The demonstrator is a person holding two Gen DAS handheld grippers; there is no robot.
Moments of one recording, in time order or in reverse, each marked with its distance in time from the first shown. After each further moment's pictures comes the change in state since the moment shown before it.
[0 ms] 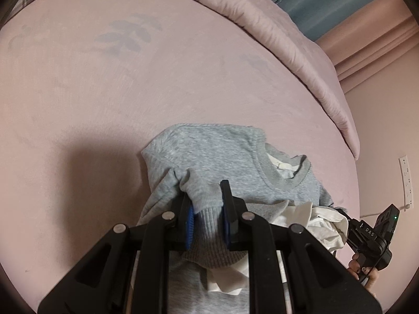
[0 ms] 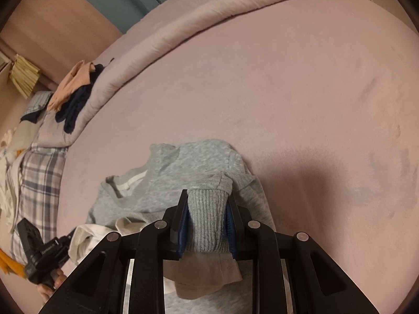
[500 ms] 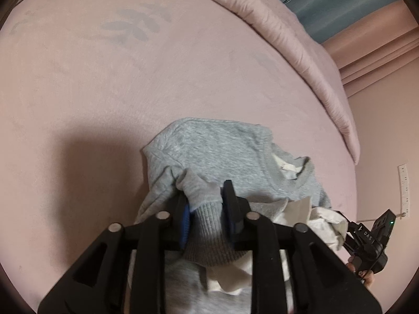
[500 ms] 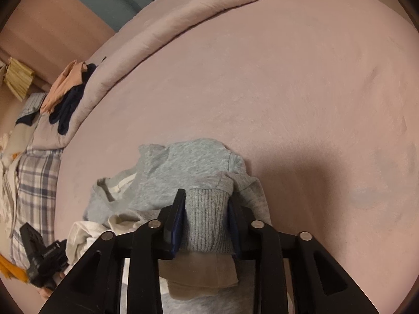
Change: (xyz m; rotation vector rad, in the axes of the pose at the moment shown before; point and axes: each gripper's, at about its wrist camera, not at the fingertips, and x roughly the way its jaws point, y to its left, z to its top) left arm -0.003 0.005 0.000 -0.046 0.011 -0.019; right arm 0.006 -0.006 0.006 0.011 0.025 -0.016
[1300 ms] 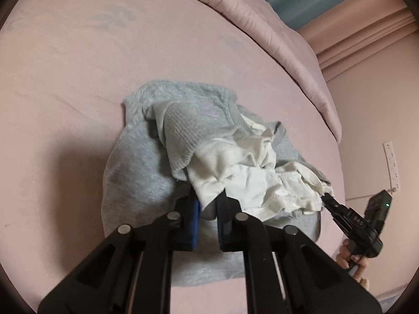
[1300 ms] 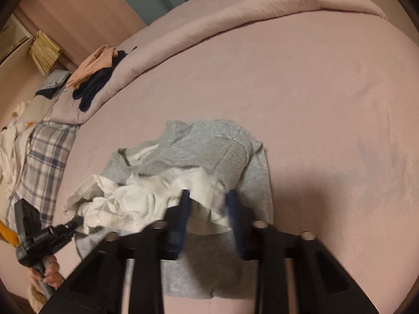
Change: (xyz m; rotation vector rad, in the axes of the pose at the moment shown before) left arm -0.017 -0.020 -0.047 0.075 0.015 -0.081; right arm -0.035 0.003 -0.031 -0.151 -0.044 0.052
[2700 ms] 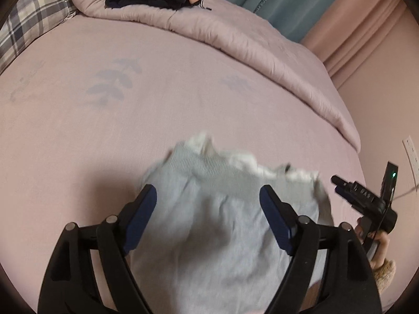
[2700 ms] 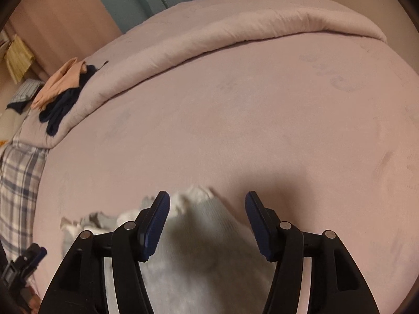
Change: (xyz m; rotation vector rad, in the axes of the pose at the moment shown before) left arm -0.016 -0.021 0.045 0.123 -0.113 0.163; right arm 0.026 0.007 0.066 0.002 -0.034 -0.158
